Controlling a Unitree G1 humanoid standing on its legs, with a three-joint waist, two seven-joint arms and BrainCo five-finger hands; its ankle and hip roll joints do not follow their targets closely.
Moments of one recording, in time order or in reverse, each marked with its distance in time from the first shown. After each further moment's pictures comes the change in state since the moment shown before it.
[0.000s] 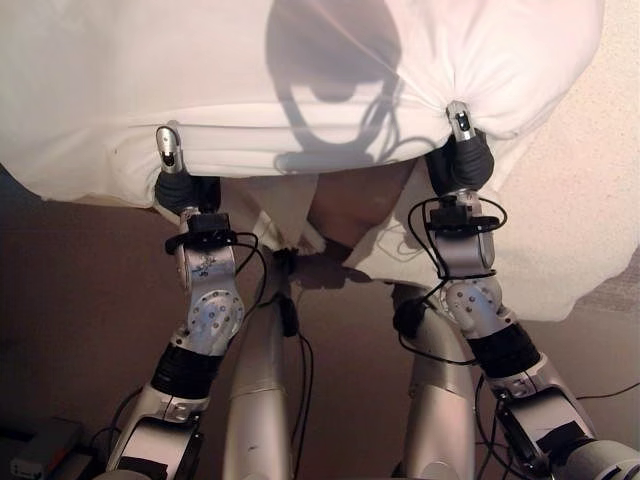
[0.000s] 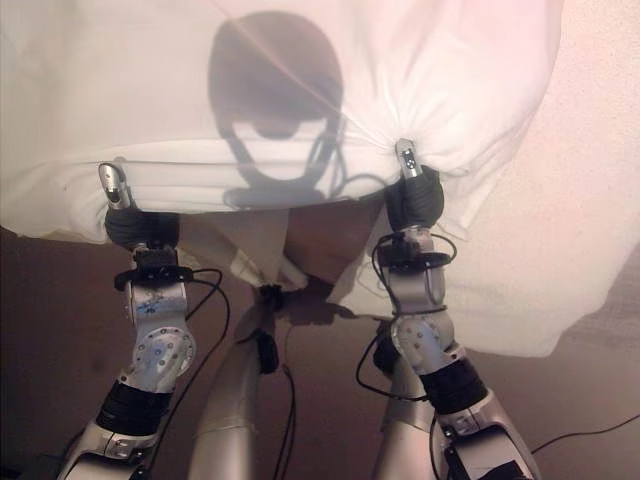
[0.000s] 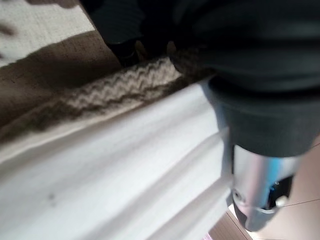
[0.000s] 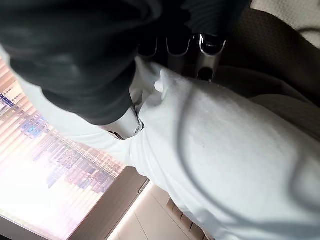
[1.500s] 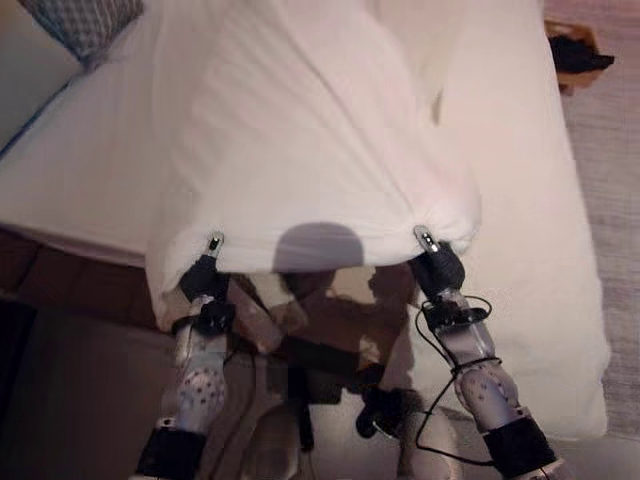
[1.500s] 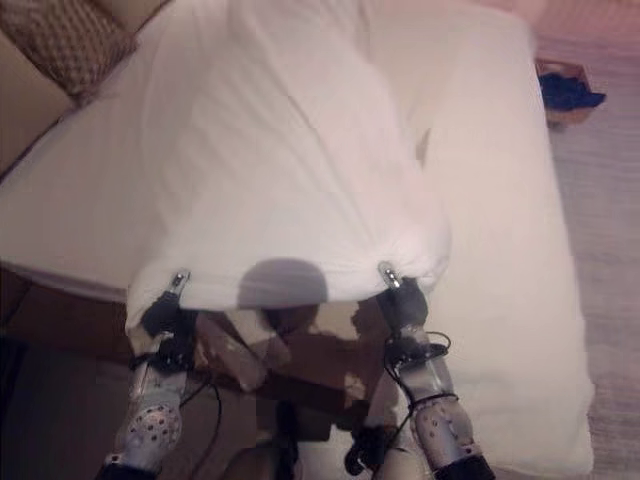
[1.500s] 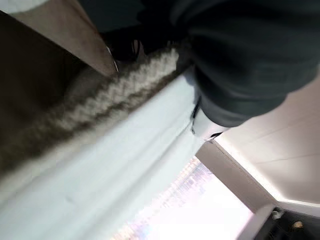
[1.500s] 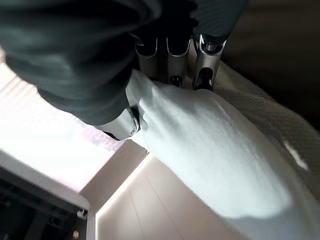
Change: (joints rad) left arm 0.355 -0.165 0.081 0.121 0.099 0.278 -0.245; right arm 0.535 0.032 -0.104 0.033 -0.079 0.252 0.190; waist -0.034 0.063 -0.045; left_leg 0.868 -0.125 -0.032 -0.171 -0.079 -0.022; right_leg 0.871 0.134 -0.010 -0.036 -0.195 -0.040
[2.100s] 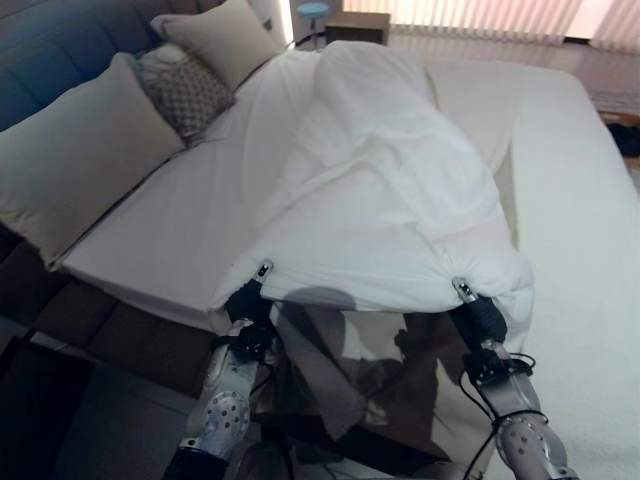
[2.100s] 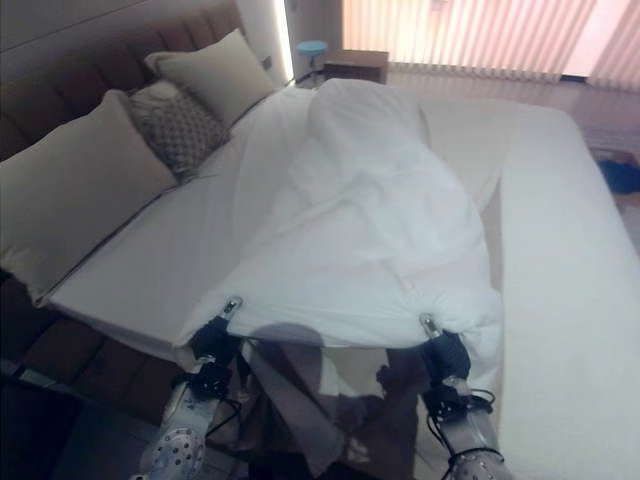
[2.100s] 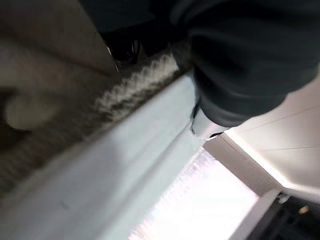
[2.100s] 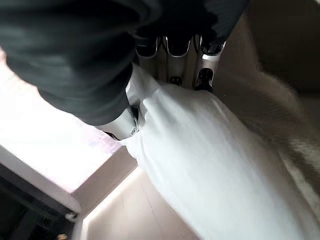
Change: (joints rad) left arm 0.121 0.110 -0.112 0.047 0.060 0.088 -0.035; right arm 0.150 0.050 -0.081 0.022 -0.058 0.044 -0.037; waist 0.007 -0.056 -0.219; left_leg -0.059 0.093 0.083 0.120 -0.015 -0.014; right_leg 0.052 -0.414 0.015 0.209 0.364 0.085
